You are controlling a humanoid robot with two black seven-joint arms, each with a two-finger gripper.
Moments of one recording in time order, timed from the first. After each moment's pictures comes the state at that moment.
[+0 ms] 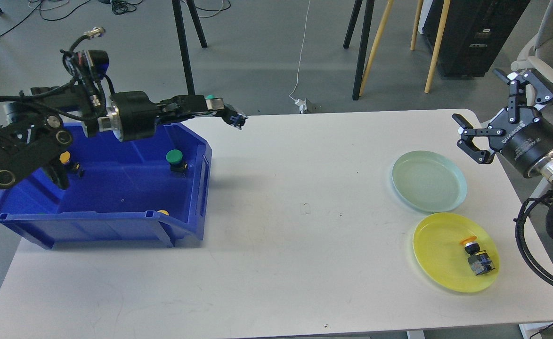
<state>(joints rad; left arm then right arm) -0.98 0.49 -0.43 -1.00 1.15 -0.49 -0.49 0.41 -0.86 0.86 1.43 -0.07 0.20 0.15</state>
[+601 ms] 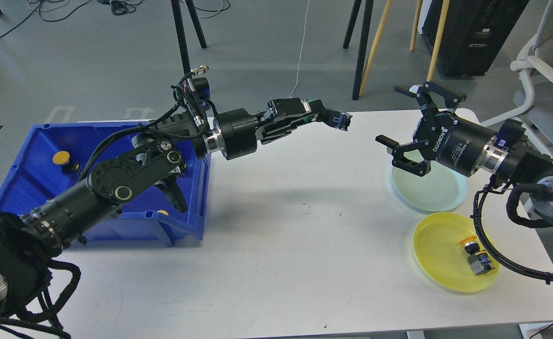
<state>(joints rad) -0.89 0.15 -0.56 -0.85 1.12 -0.47 -0.49 0.76 -0.74 0.45 1.34 0.07 0.41 0.07</state>
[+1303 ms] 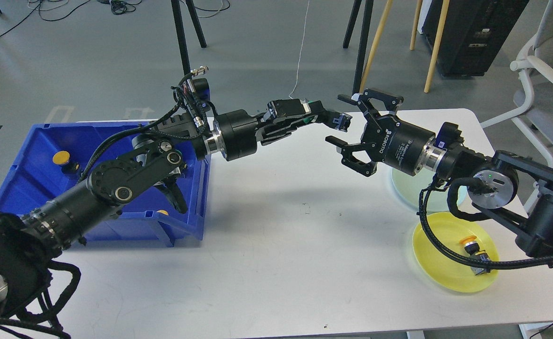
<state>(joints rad) -0.89 0.15 -0.56 -0.85 1.12 -0.47 -0.49 0.83 -0.56 0.38 1.23 0.08 0.38 0.08</state>
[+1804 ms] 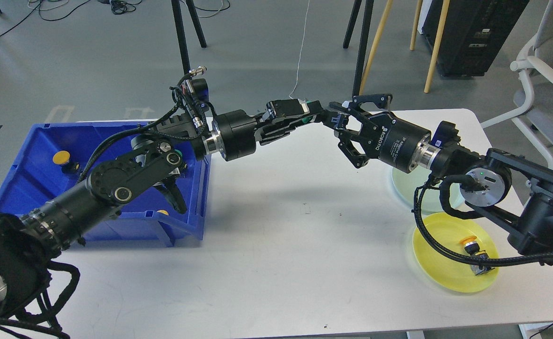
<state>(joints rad) -0.89 0.15 -0.56 -0.85 1.12 -0.47 -0.49 0.84 -0.52 0.38 1.22 0.08 0.32 0.08</state>
